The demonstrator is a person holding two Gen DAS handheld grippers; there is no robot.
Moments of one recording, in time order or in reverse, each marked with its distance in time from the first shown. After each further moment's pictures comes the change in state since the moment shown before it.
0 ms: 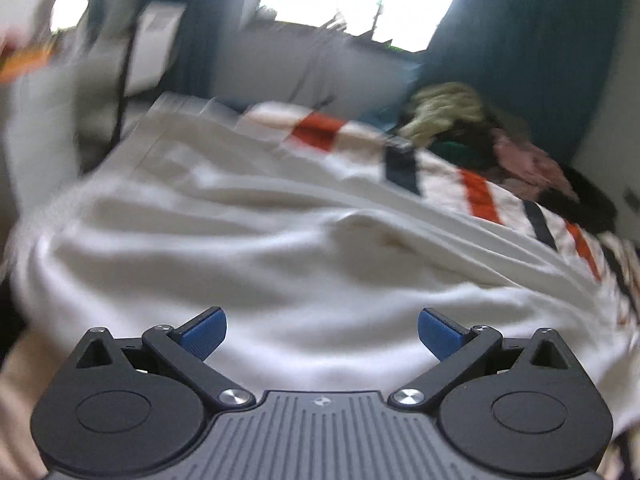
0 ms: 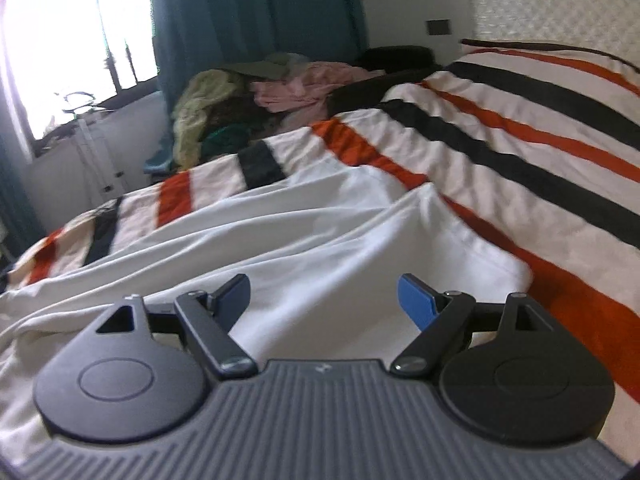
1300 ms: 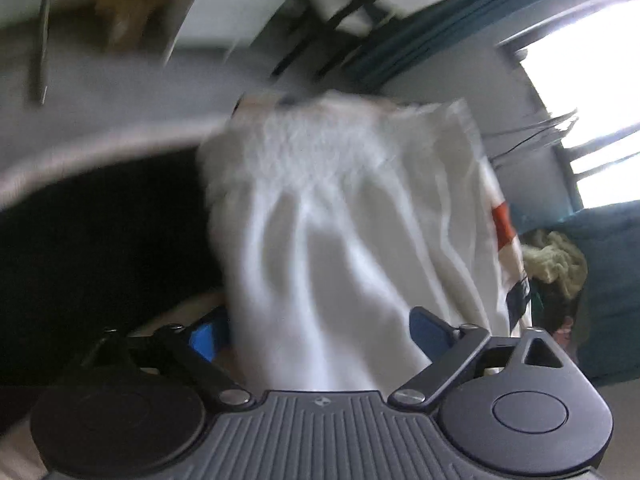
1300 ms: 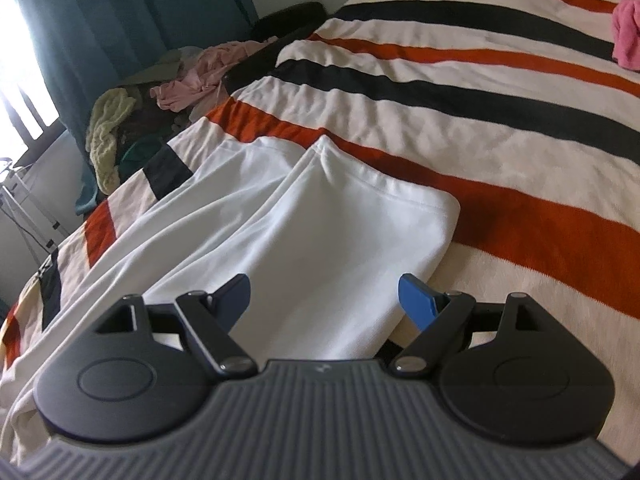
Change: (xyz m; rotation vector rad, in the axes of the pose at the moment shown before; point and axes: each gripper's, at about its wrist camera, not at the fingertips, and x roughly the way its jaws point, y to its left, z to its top) left arm 0.009 0.202 0.034 -0.843 0.129 0.051; right arm 0.025 -0.055 -0.005 0.305 0.108 -0.150
